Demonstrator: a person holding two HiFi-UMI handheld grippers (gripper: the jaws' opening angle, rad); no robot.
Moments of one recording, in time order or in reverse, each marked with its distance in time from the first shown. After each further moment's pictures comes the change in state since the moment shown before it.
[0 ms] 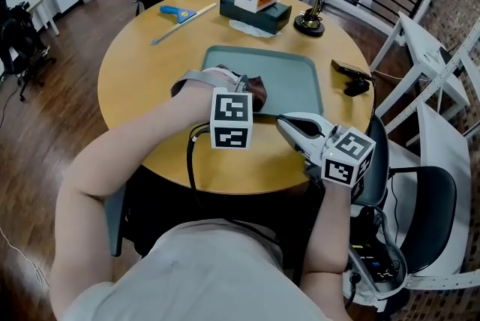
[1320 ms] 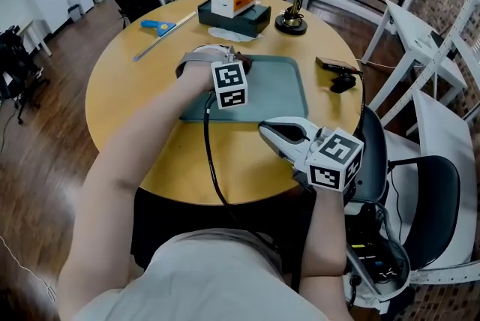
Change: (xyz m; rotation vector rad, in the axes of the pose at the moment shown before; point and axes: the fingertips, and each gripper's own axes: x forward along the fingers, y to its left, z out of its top) left arm 0.123 0.084 -0.034 -0.024 0.150 0.223; right arm -0.007 0.000 -0.001 -0.010 -0.004 0.000
